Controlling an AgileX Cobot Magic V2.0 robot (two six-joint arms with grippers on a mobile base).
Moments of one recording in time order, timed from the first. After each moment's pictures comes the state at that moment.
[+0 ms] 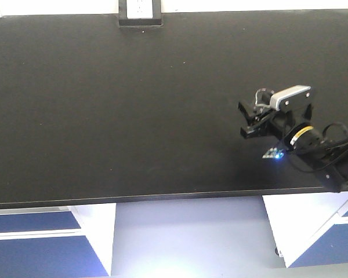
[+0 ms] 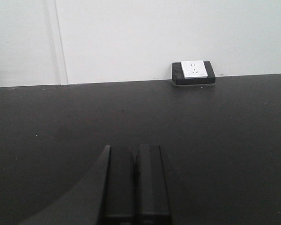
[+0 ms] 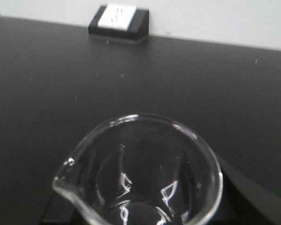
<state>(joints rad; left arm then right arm) -0.01 -0.01 0.03 0.16 0.10 -0.12 0.03 2.06 -0.68 -0.46 -1.13 0.13</state>
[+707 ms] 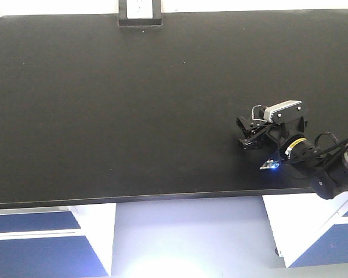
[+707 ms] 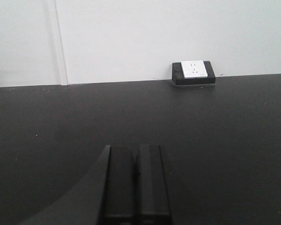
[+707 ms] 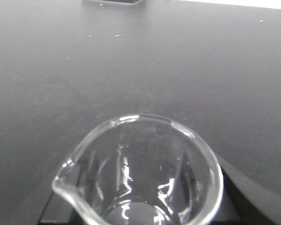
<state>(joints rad) -0.01 -0.01 0.03 0.16 0.10 -0.12 0.03 2.15 -0.69 -0.43 -1.13 0.10</state>
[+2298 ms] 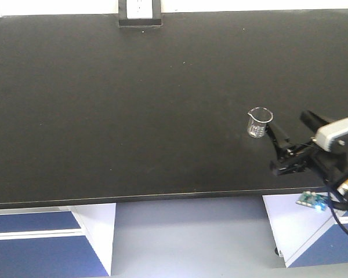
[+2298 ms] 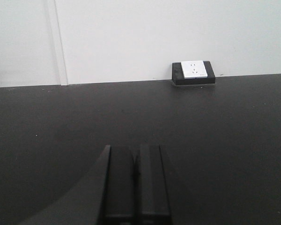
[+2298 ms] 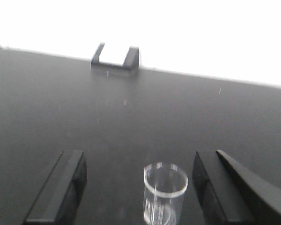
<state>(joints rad) -0.01 -0.01 0.03 0.16 0.10 -0.12 0.03 1.42 -0.16 -0.37 -1.13 0.11</state>
